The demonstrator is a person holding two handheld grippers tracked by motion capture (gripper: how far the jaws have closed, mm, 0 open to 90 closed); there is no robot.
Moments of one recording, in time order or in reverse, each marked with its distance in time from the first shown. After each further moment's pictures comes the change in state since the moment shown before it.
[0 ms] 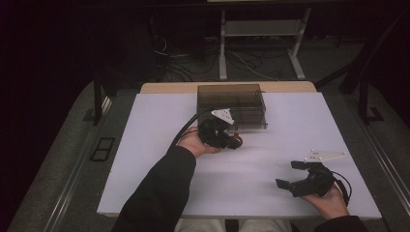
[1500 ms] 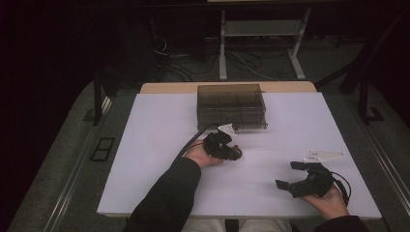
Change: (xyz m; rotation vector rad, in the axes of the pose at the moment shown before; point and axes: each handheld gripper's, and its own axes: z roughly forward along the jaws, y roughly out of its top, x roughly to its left) left arm 0.011 -0.037 0.056 0.044 -0.001 -0.064; right arm 0.000 -0.001 0.002 0.012 0.001 -0.002
